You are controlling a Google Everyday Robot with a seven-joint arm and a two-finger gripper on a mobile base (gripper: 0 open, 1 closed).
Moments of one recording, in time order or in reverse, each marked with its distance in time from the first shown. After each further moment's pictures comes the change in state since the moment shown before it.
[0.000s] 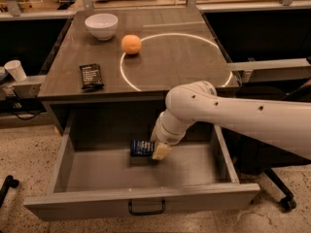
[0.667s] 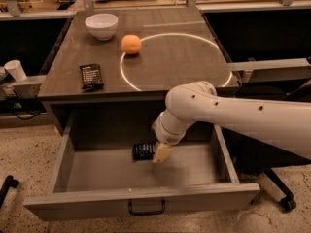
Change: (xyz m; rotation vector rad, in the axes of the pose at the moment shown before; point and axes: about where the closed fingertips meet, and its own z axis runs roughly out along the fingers) arm 0.000 0.000 0.000 0.000 0.000 0.000
